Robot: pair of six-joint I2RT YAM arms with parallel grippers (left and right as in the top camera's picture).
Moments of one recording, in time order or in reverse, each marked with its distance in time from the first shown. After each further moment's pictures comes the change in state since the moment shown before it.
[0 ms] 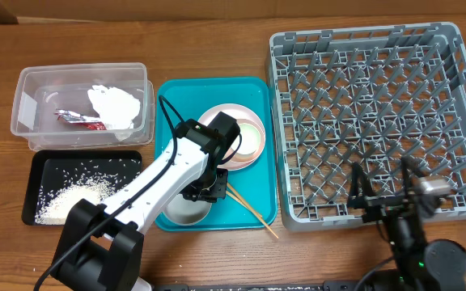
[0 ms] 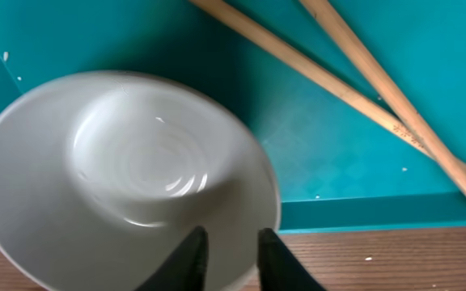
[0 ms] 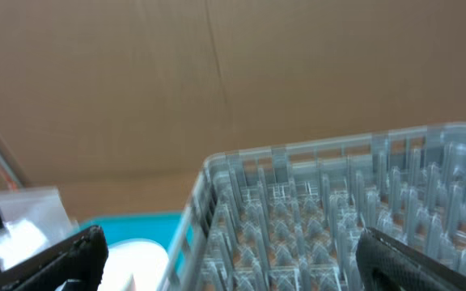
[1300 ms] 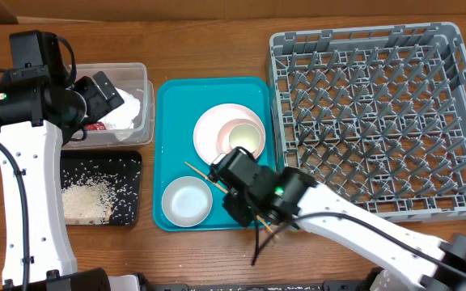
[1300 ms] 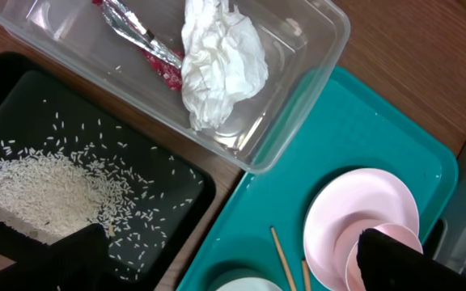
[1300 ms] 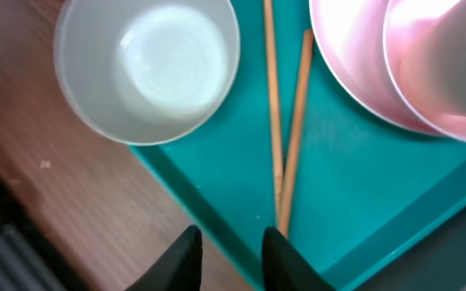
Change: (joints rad) left arm 0.727 -0.152 0.515 -0.078 0.019 -0.005; right arm 0.832 1.435 0.726 -0.496 0.003 -0.101
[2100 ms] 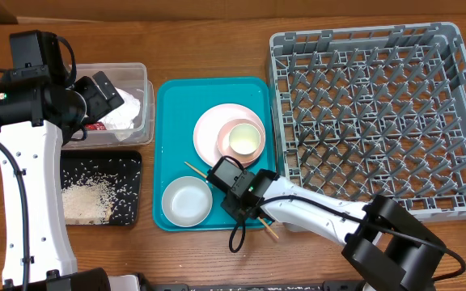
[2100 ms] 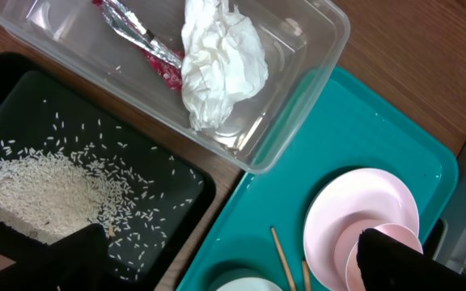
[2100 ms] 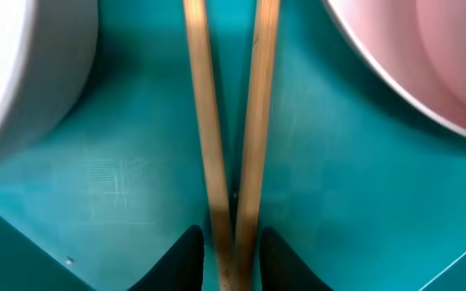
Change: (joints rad) left arm 0.000 0.000 0.000 0.000 0.000 0.000; right arm 0.000 0.245 -0.083 0.193 0.131 -0.001
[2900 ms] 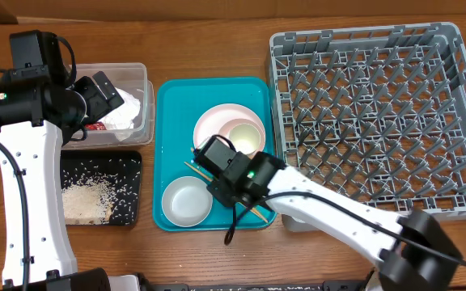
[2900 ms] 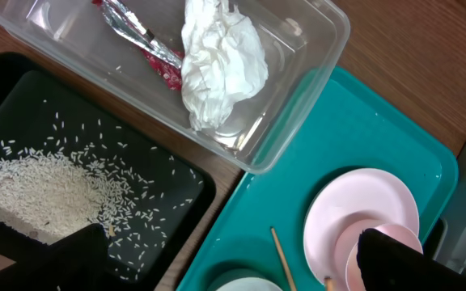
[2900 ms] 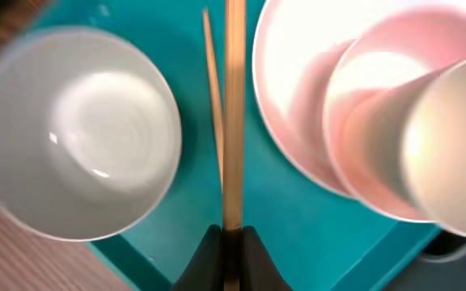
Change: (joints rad) left arm 0.000 0.000 0.000 0.000 0.000 0.000; right arm -0.002 -0.098 0.249 -0.190 0.004 0.000
